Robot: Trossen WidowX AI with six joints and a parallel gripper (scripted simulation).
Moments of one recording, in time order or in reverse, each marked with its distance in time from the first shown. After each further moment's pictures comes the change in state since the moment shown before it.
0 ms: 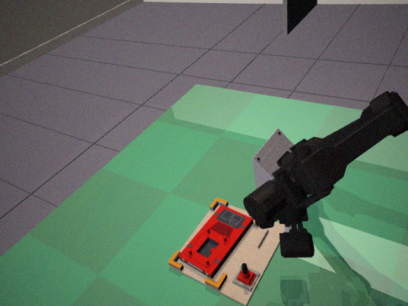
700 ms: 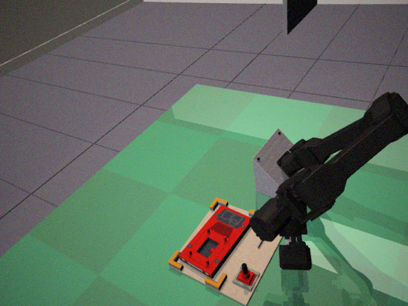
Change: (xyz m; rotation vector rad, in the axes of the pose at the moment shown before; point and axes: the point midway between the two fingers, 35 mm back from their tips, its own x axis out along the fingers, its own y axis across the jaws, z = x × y) arm 0.042 0.000 -0.001 0.041 0.002 0.000
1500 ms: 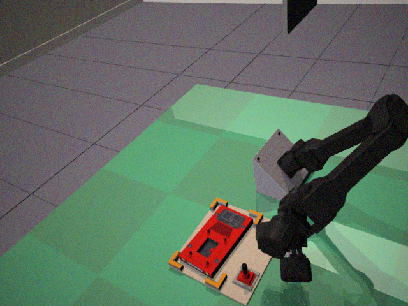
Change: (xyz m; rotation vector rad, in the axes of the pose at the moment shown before) arm 0.044 0.001 -0.001 -0.004 0.000 0.005
